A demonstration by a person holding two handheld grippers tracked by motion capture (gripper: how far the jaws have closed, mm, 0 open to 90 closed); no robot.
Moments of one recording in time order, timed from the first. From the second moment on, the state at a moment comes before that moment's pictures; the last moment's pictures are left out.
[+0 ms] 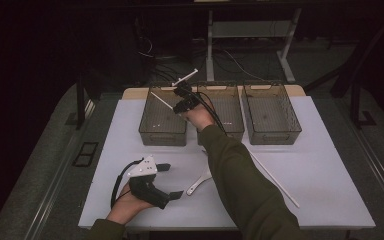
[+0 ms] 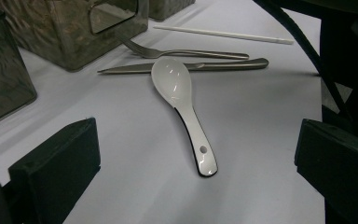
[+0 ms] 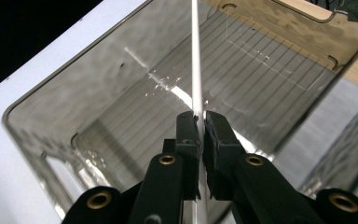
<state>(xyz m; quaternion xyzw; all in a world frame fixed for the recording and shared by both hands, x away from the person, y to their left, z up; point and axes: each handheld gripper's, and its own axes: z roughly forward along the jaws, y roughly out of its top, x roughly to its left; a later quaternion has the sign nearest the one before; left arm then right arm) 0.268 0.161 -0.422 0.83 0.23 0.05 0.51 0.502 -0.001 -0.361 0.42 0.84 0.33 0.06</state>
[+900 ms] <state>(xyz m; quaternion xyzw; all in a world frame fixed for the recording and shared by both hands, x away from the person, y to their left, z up) 0.268 0.163 -0.422 0.83 0.23 0.06 0.51 0.486 -0.031 -0.340 0.37 0.84 0.38 0.05</state>
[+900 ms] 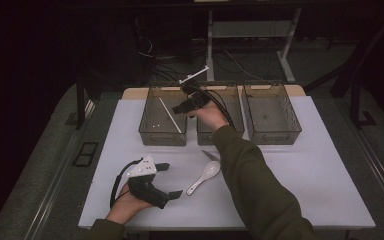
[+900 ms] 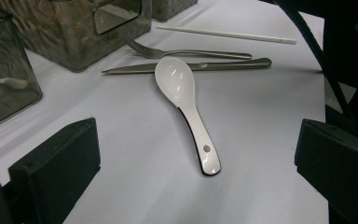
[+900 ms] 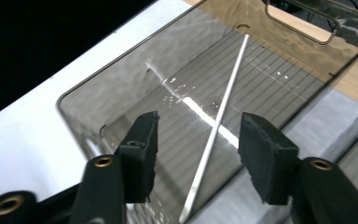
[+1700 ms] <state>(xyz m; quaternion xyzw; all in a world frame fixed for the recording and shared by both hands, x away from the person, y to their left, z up) 0.269 0.162 -0.424 0.83 0.24 0.06 0.49 0.417 -0.130 -0.334 0.30 0.85 0.43 0.04</state>
